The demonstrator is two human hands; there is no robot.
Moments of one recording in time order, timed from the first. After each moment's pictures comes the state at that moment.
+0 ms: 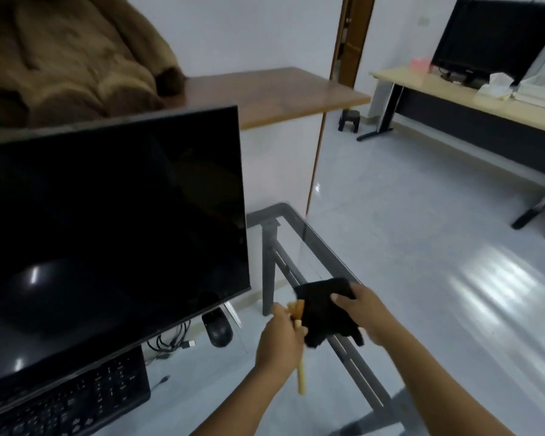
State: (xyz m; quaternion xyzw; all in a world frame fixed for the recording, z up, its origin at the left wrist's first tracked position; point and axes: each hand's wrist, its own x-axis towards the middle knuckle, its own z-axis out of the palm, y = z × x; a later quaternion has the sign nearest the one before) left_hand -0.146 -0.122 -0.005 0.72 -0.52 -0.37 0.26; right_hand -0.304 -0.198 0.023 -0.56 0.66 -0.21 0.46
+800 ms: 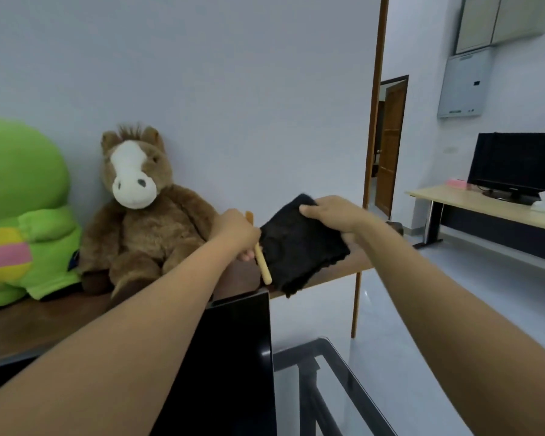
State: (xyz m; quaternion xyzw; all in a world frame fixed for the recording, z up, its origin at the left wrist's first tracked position) left_hand 0.007 -0.321 0.359 0.79 -0.47 -0.16 0.37; right_hand -0.173 -0.397 0.376 -0.80 0.44 -0.25 0.32
